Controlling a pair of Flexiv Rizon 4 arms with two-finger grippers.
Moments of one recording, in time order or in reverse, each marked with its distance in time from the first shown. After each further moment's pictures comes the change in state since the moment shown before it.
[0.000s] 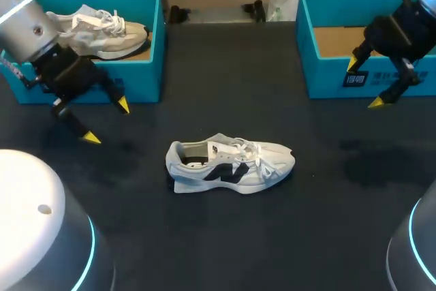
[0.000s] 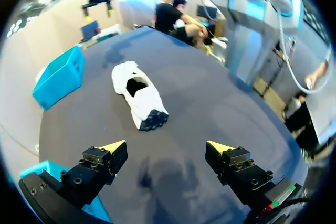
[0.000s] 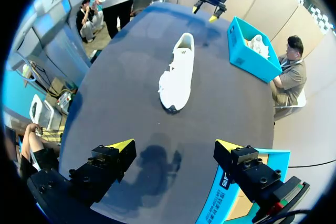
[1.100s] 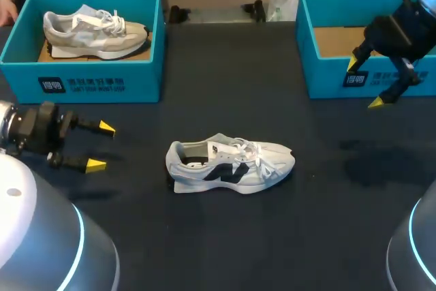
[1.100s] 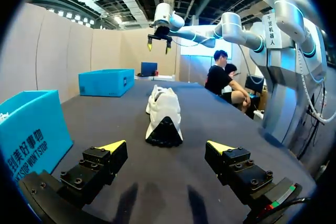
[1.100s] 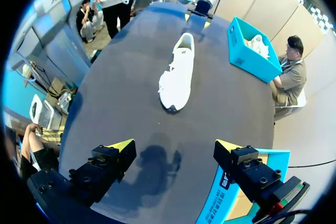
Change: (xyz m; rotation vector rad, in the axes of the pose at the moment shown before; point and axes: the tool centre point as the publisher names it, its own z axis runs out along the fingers) left arm 0.027 0.035 0.045 0.567 -0.338 -0.356; right arm 0.000 0.000 0.000 0.000 0.000 0.000
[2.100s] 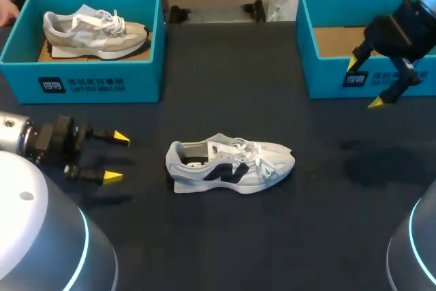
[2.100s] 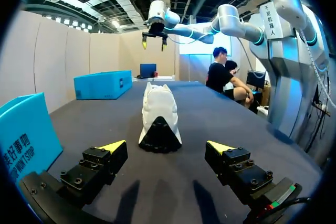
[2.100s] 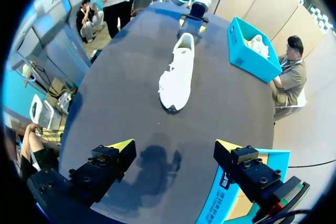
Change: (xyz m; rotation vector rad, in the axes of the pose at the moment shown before) left arm 0.012 0.007 0.040 0.010 -0.018 0.054; right arm 0.000 0.000 0.000 0.000 0.000 0.000
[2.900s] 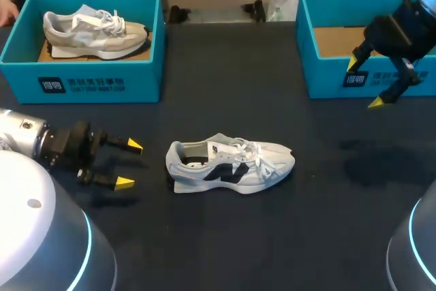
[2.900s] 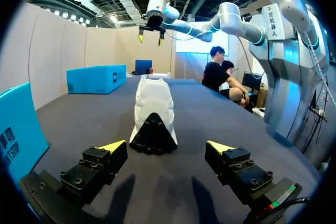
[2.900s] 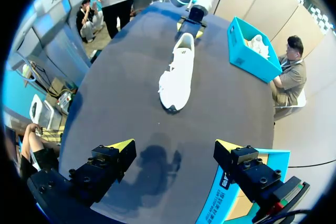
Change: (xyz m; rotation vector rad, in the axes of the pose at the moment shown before) left arm 0.005 0.007 0.024 -0.020 0.054 -0.039; right arm 0.000 0.000 0.000 0.000 0.000 0.000
